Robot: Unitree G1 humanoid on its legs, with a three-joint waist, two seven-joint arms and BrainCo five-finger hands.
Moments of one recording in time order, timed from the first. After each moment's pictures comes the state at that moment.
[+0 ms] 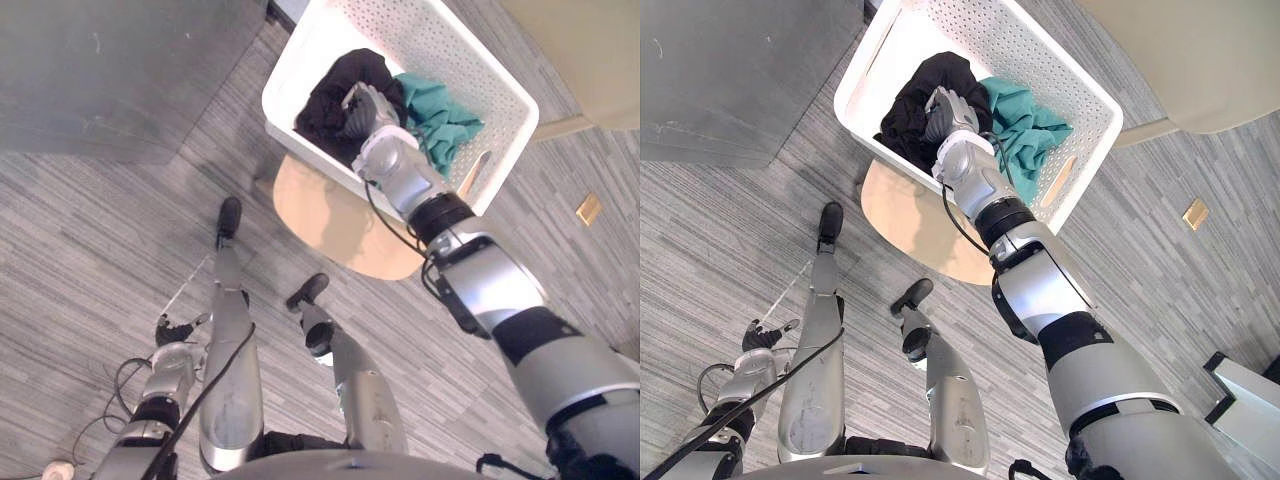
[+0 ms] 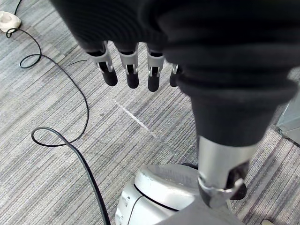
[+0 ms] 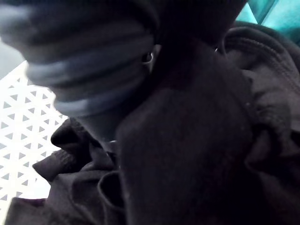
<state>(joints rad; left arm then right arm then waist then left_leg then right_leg) -0.19 0.21 0.06 0.86 -0.23 0.10 0.40 -1.26 -0.27 0.49 0.95 -0.28 0.13 -0.18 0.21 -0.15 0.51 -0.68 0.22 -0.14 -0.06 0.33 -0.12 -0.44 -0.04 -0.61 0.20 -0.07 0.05</state>
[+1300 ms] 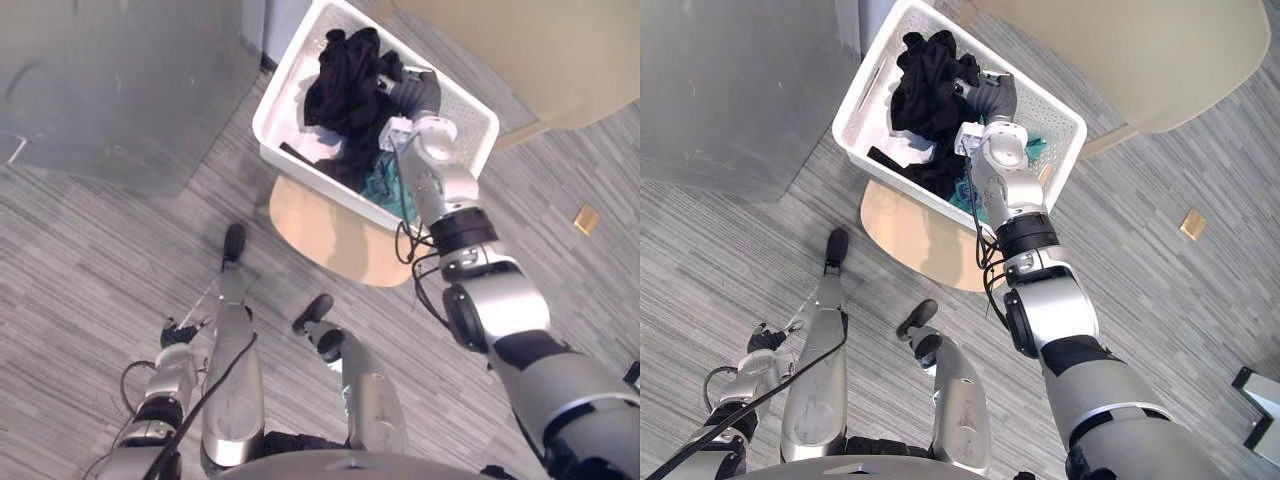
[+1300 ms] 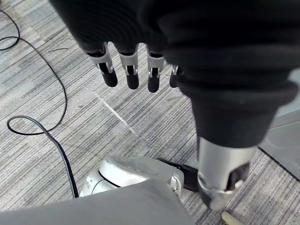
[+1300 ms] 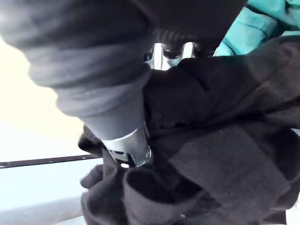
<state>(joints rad) -0.20 0.19 0.08 0.87 -0.27 0.13 0.36 -1.09 -0.26 0.07 0.66 0.53 0.02 -0.31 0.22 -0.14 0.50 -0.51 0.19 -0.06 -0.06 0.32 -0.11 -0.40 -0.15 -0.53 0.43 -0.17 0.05</state>
